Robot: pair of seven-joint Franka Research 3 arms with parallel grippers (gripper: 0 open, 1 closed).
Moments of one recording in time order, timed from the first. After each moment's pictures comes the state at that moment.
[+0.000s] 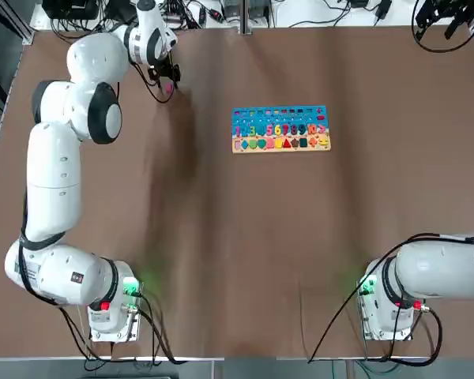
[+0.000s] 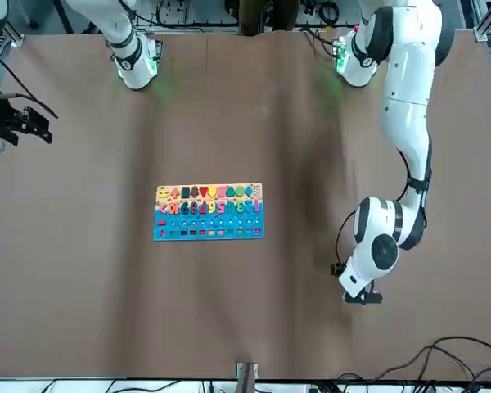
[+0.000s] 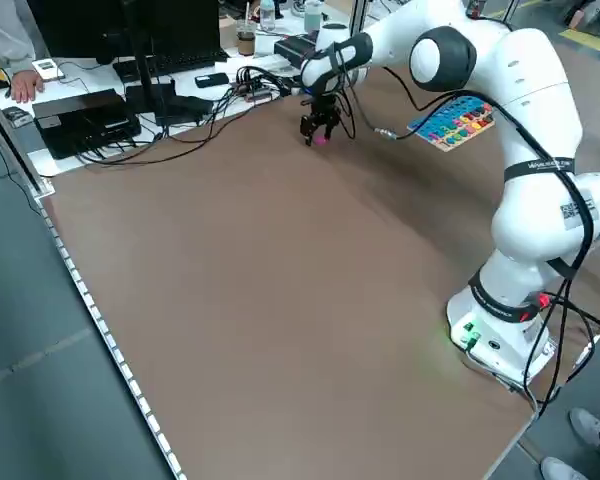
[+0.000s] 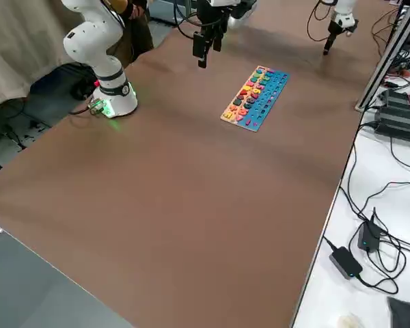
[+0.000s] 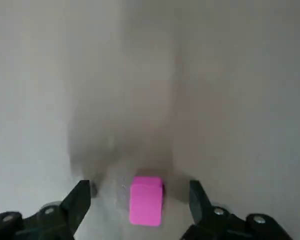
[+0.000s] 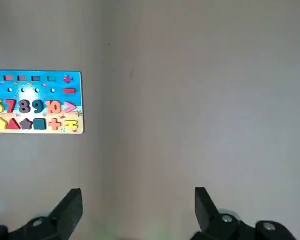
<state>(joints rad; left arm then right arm) -0.25 0.92 0.05 -1.33 -0.01 2.25 -0.19 0.01 -0.10 -0.08 -1.77 -0.03 1.60 -0.11</state>
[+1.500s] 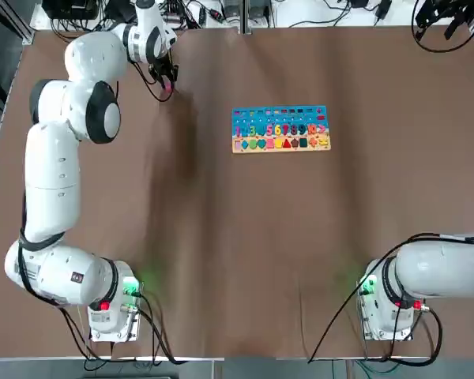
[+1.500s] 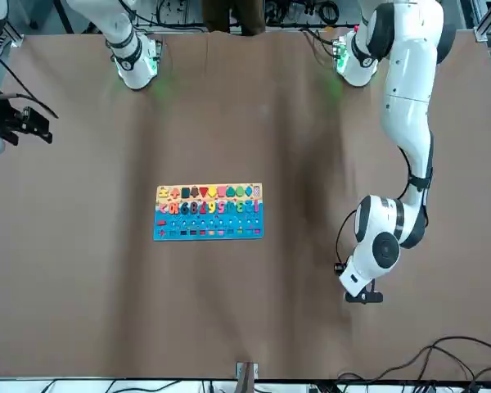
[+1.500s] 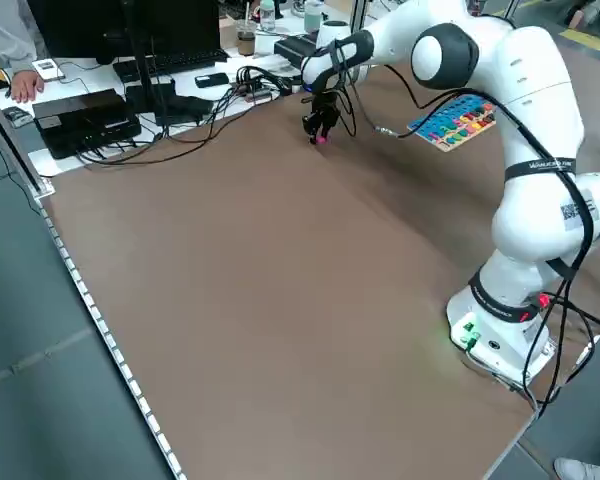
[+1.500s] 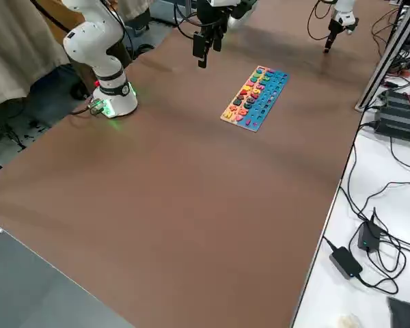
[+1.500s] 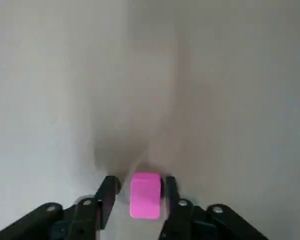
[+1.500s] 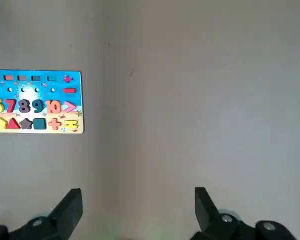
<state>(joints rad) -0.25 0.91 0.05 -1.34 -0.01 2.25 -0.19 0.01 -0.10 -0.08 -1.77 -0.03 1.60 -0.11</state>
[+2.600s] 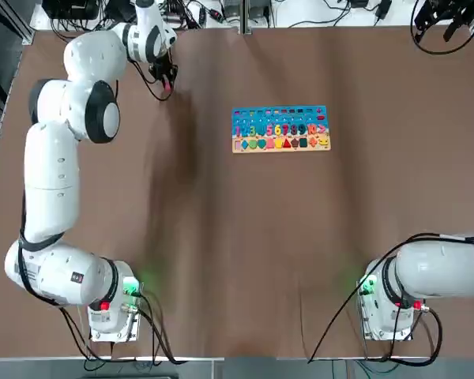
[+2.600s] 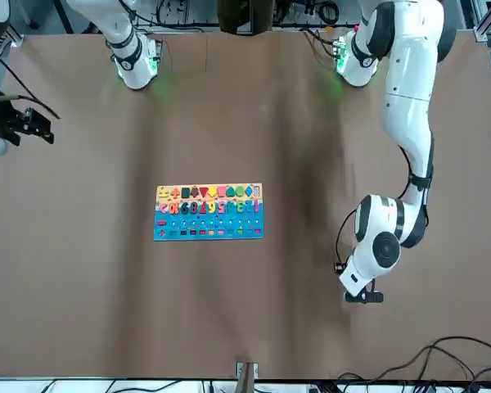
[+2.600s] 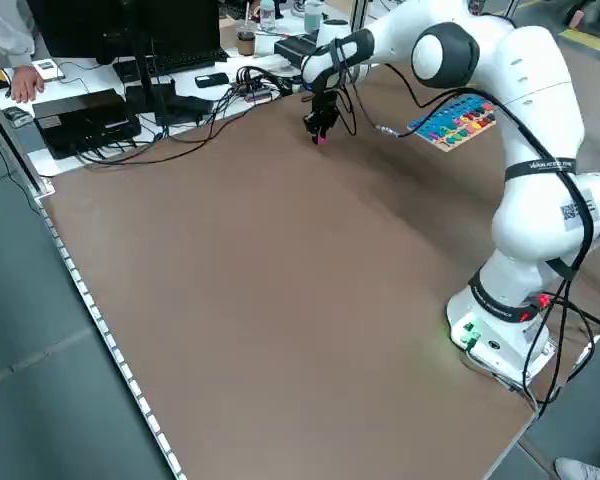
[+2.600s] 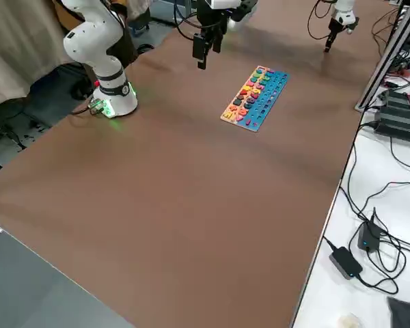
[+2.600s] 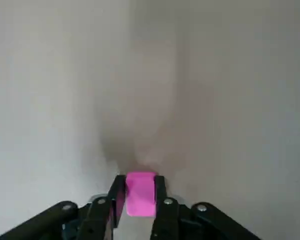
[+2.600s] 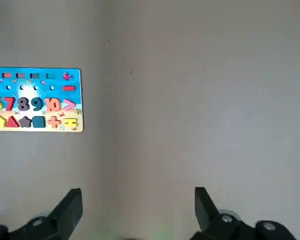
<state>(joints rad) -0.25 0.90 0.05 -1.35 -0.01 2.24 -0.19 0.01 -0.10 -0.08 -1.78 -0.02 1.60 -0.11</state>
